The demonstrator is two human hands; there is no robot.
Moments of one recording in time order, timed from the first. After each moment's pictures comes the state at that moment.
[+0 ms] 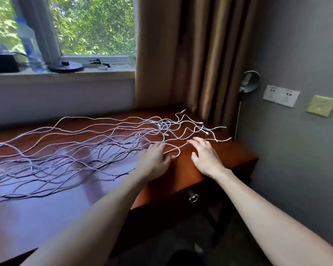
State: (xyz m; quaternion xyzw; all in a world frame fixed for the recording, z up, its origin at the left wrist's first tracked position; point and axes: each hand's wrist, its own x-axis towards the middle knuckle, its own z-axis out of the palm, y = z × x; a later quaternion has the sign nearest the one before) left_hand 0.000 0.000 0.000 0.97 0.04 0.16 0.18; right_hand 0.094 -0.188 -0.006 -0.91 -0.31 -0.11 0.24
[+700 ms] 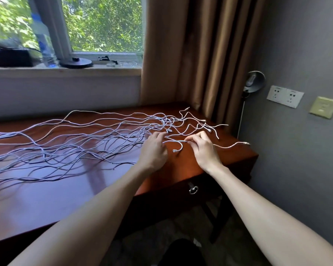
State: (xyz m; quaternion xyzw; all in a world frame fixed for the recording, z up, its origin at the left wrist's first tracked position) left_hand -0.015 -0.001 0.006 0.93 0.06 0.26 0.24; right_hand 0.073 -0.181 0.002 -0.84 -0.33 -0.20 0.37
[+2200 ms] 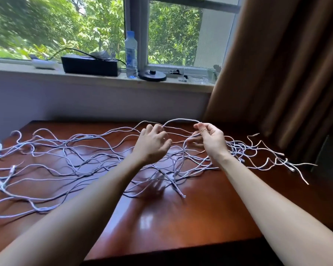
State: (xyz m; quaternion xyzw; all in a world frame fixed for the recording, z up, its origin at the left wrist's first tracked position) left_hand -0.087 0.249 0.056 0.95 0.16 0.27 0.05; right_hand 0.025 0.076 0.088 -0.61 -0.28 0.14 0.73
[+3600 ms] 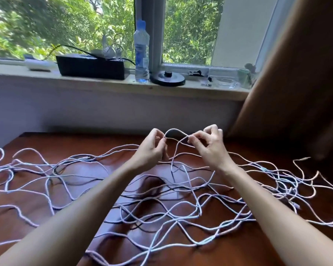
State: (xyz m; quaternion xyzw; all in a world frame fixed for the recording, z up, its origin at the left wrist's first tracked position) left_hand -0.015 0.362 0.047 0.79 0.14 0.32 0.51; right_hand 0.147 0.214 0.051 -0.74 -0.49 -0.13 0.43
